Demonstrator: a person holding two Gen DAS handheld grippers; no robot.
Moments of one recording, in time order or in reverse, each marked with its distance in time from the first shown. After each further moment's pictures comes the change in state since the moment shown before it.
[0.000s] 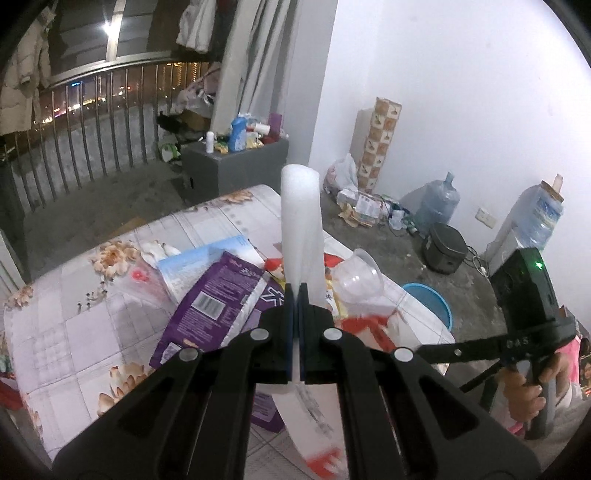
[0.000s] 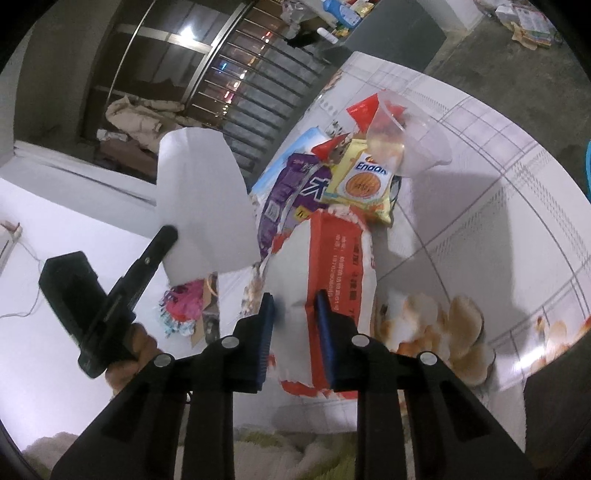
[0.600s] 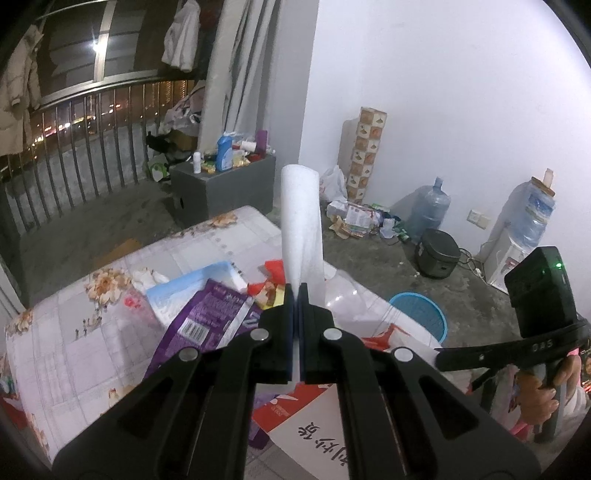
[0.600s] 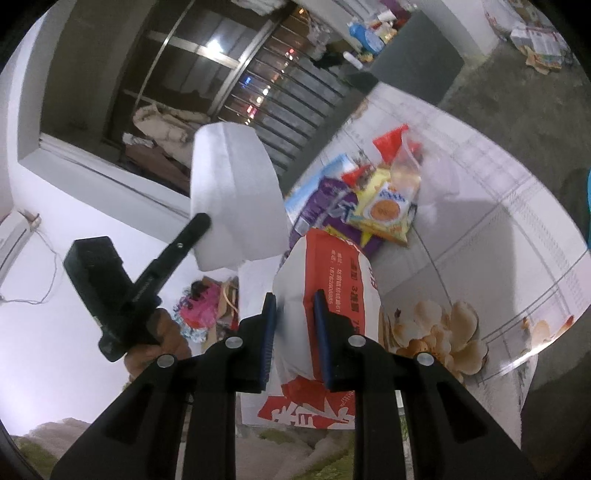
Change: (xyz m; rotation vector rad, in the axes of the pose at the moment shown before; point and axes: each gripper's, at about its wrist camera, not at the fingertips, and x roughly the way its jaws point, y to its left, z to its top) left arm -0.007 -0.028 0.021 0.062 -0.055 -0.026; right arm -0.046 0.019 -0.005 -0.069 -0.094 0.069
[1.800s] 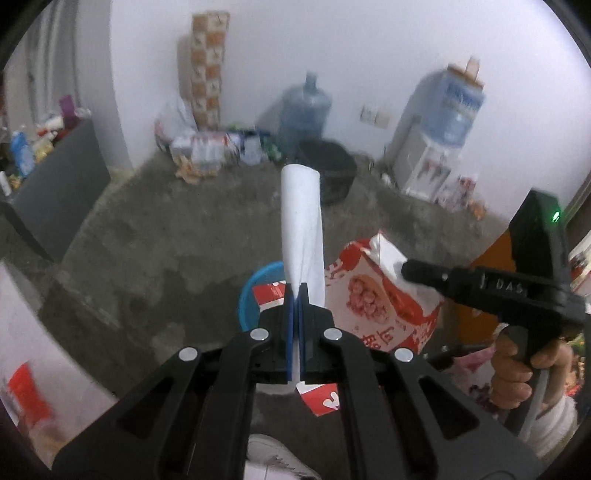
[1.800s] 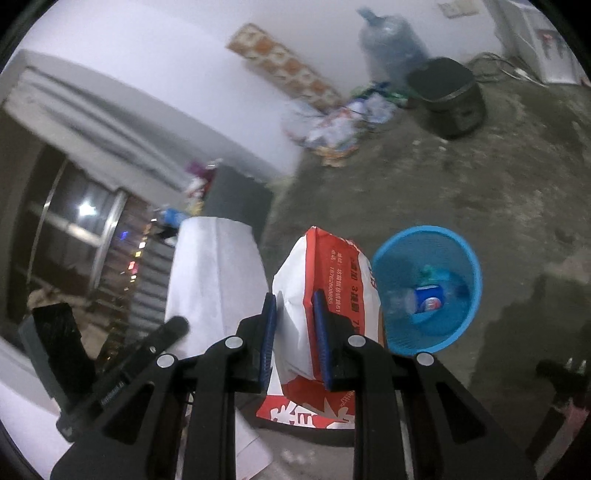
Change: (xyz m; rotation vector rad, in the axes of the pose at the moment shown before) left arm 0.332 -0.341 0.037 0.306 0.392 -0.394; right arm -0.237 -0.250 0.075 0.405 -0.560 -0.484
